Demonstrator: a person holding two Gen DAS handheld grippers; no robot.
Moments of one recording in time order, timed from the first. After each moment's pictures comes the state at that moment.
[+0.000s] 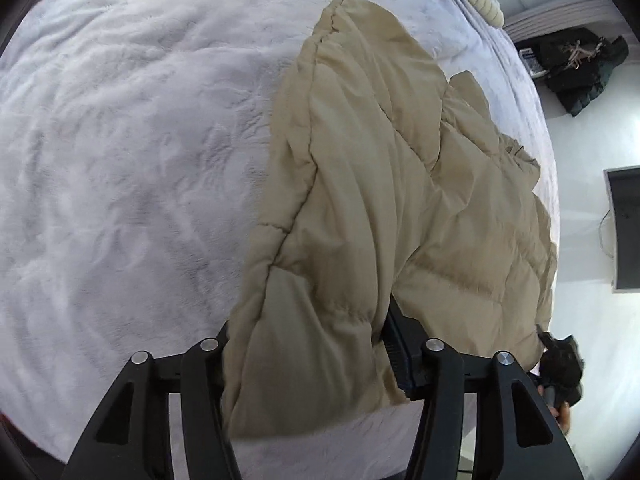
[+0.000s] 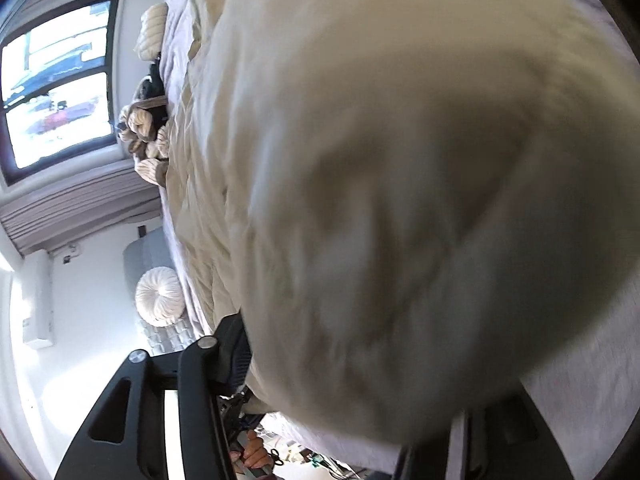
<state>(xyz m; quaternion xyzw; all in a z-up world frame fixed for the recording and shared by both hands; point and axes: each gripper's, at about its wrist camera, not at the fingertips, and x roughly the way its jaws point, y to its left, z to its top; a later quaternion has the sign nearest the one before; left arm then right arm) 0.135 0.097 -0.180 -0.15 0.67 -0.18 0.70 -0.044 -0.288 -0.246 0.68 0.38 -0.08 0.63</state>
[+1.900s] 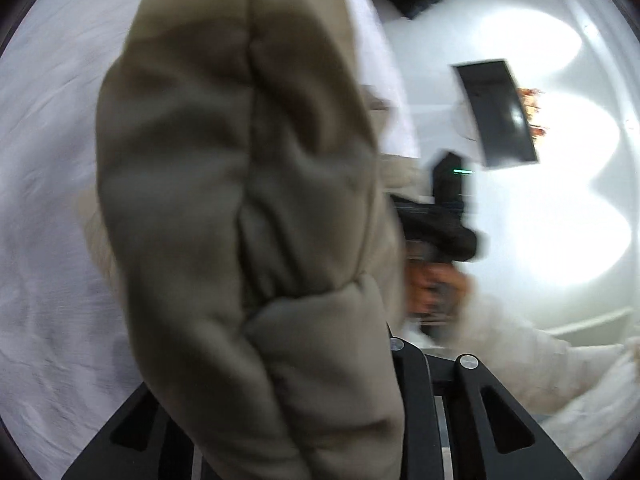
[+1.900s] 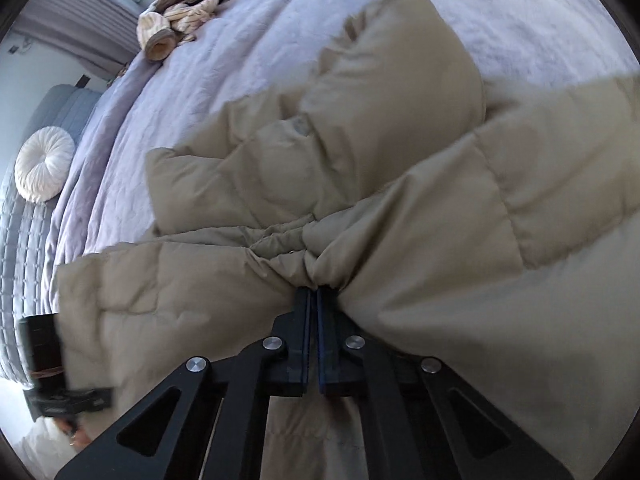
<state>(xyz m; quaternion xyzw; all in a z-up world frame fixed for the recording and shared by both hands) 0.239 0.014 -0.190 -0.18 0.64 -0.53 0.52 0.115 -0.223 -0.228 0.33 0.51 -0.11 0.79</state>
